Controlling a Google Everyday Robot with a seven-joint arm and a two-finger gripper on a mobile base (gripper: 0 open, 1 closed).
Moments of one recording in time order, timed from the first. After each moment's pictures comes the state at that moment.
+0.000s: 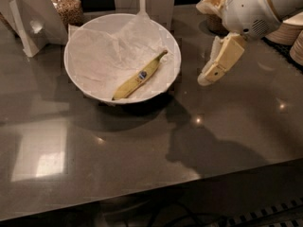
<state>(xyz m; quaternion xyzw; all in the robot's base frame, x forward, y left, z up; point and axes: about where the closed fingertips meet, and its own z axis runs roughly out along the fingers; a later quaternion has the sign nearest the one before) 0.525 -0.110 1.001 -0.65 0.65 0.11 0.38</state>
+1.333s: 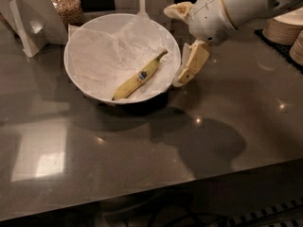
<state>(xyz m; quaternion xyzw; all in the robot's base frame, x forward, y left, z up) 0.557 -0.053 0.976 -0.70 0.57 0.13 0.40</state>
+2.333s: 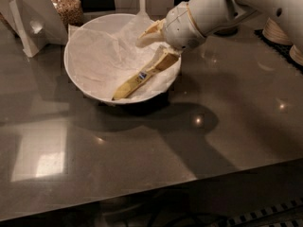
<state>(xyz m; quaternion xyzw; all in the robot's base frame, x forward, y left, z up) 0.579 -0.002 0.942 -0.75 0.51 0.15 0.39</state>
